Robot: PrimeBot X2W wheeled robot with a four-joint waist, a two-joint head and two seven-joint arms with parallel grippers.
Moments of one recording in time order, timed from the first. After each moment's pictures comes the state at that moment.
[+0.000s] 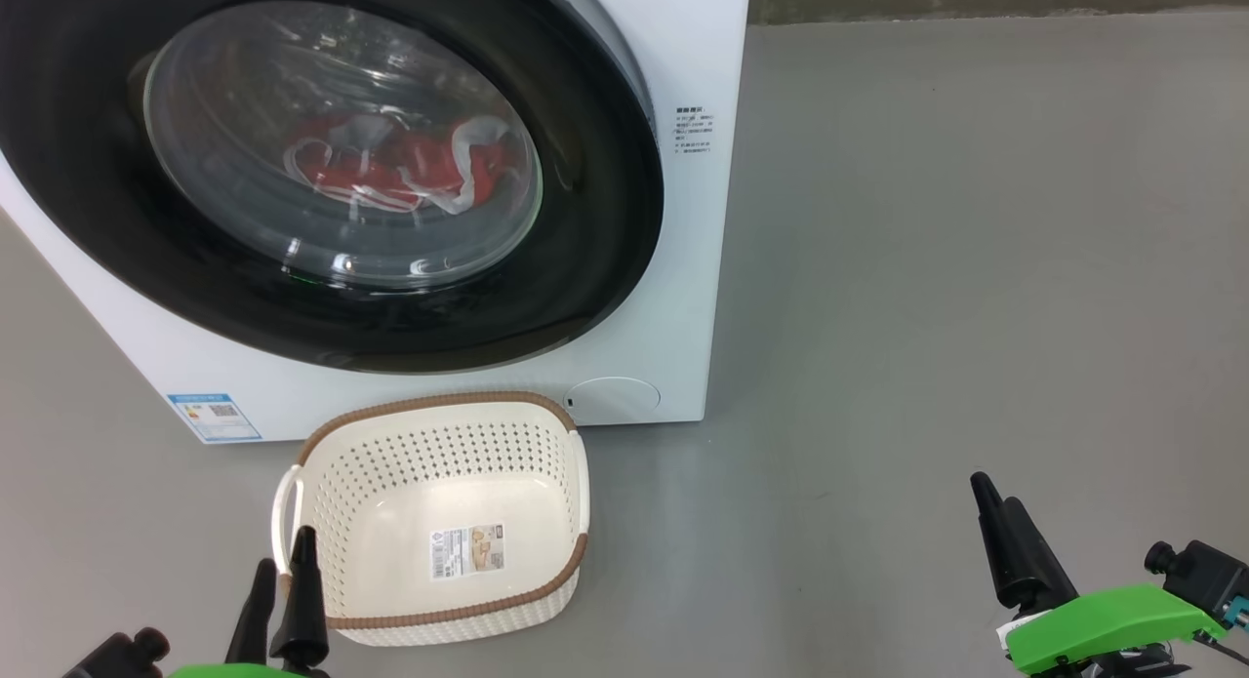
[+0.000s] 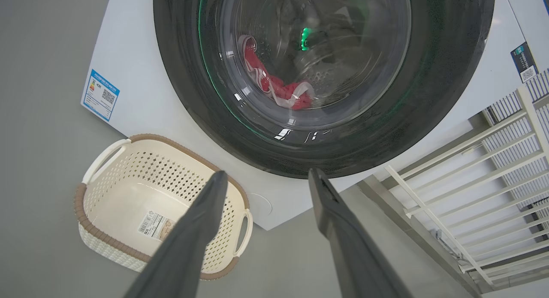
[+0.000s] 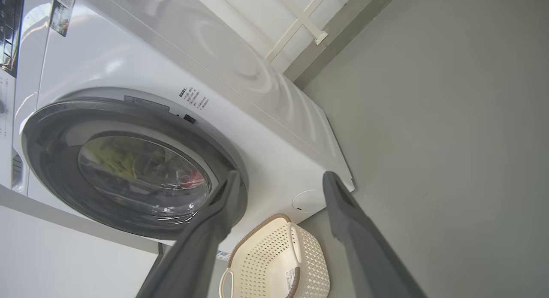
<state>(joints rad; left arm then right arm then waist) -0.02 0.02 -0.01 0.24 -0.85 -0.10 -0.06 -0.07 -0.12 0.00 0.29 0.99 0.13 -0.06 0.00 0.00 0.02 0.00</state>
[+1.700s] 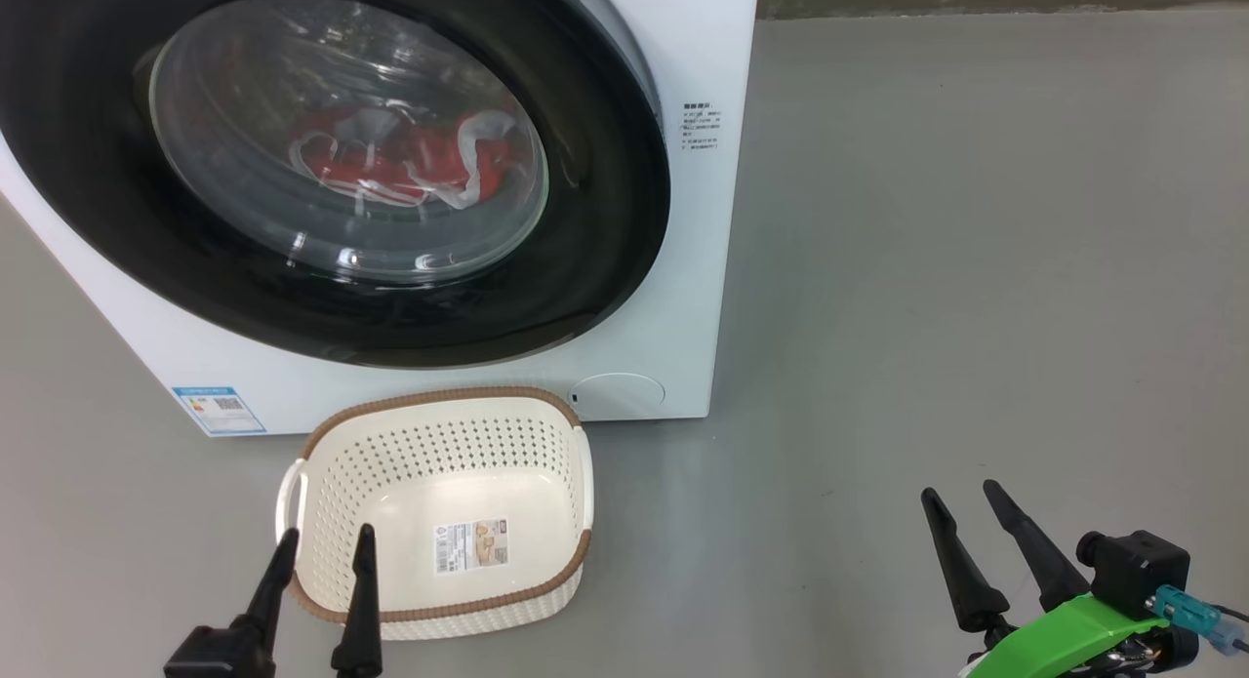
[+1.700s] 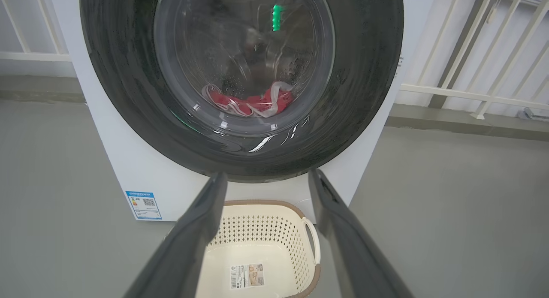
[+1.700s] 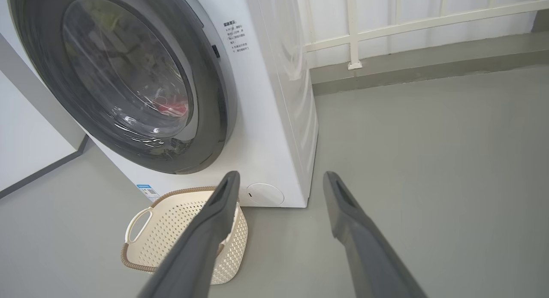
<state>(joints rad) 0.02 0.03 -0.08 0.17 -0.23 -0.07 -0.21 -0.06 -0.20 0.11 0.27 0.46 0.13 -0.21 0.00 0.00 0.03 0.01</state>
